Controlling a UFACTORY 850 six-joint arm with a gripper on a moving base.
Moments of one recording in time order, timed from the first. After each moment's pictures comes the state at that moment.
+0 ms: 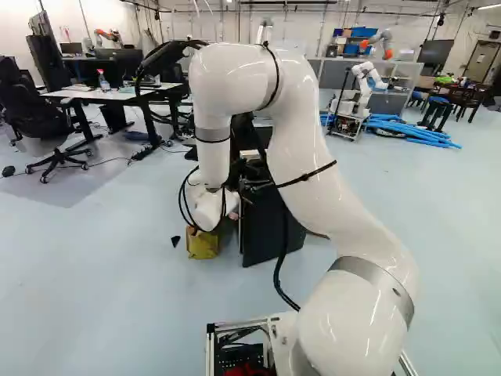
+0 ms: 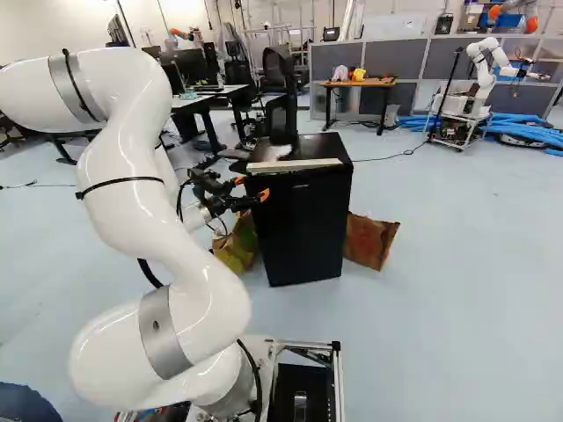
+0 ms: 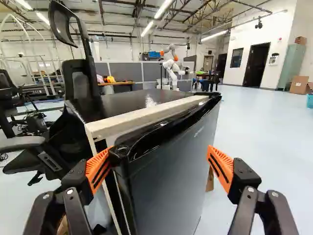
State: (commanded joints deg) arm 34.1 -42.1 -43.6 73.2 88.5 0.0
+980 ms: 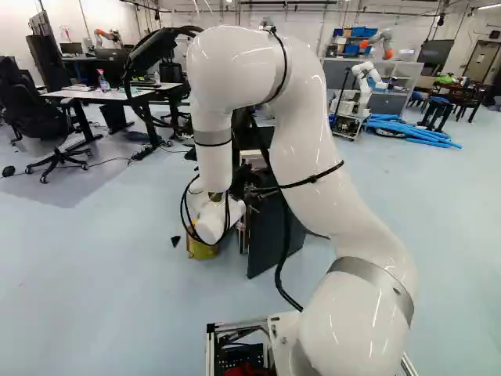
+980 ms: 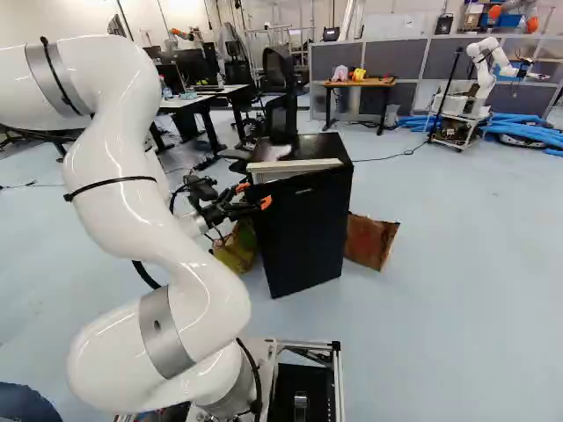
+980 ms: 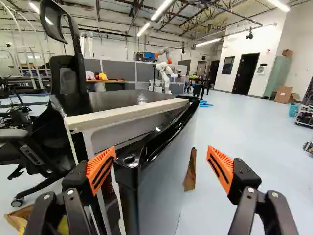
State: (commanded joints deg) arm 37.0 -38.3 -35.3 79.6 90.0 0.0
